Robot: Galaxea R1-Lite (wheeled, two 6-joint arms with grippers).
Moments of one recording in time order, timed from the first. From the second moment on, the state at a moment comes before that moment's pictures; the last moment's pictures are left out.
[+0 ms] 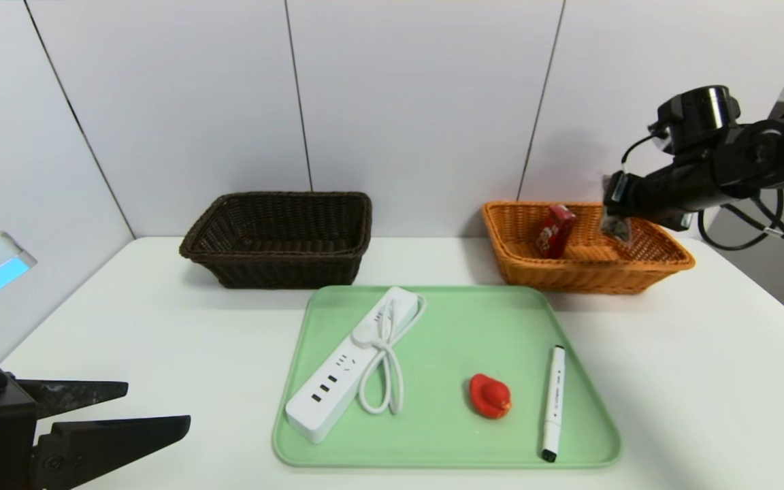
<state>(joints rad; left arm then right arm) -0.45 1.00 -0.86 0.44 -0.22 -0.26 0.01 2.04 -1.73 0.34 -0.06 0.38</state>
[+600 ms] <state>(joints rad) -0.45 1.00 -0.86 0.44 -0.21 -0.26 0.00 2.15 -1.74 0.27 -0.10 0.38</state>
